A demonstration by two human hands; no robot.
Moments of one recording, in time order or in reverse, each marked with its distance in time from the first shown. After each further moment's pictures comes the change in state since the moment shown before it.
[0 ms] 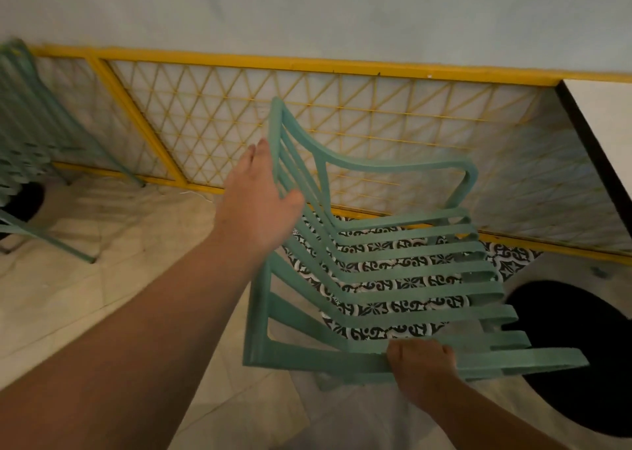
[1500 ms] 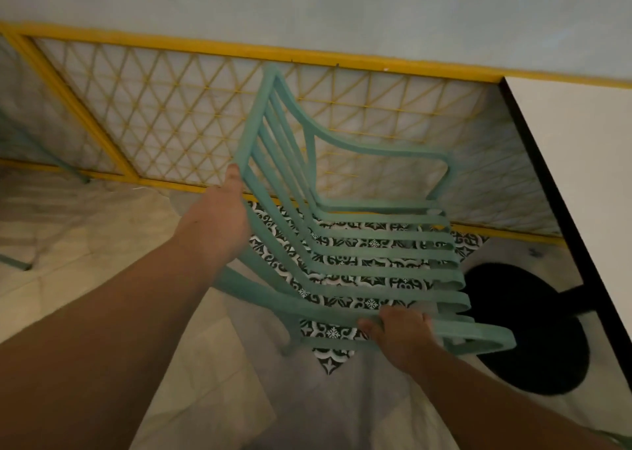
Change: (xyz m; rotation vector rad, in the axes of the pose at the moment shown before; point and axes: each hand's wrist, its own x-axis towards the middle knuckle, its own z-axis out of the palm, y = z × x) left_hand 0.006 -0.008 0.035 0.265 -0.216 -0.100; right_hand 0.025 0.049 0.010 0.398 0.179 0.147
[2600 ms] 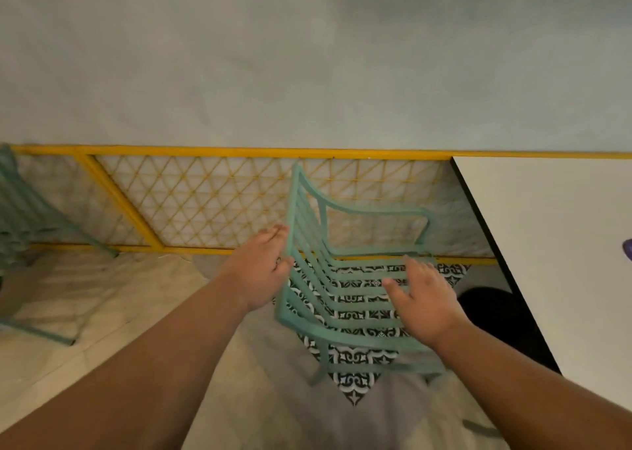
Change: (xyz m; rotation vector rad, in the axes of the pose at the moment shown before) left_hand -0.041 -0.019 -0.182 -0.017 -0.140 0.525; right_hand -0.162 -0.114 -0.242 0.269 0.379 0.018
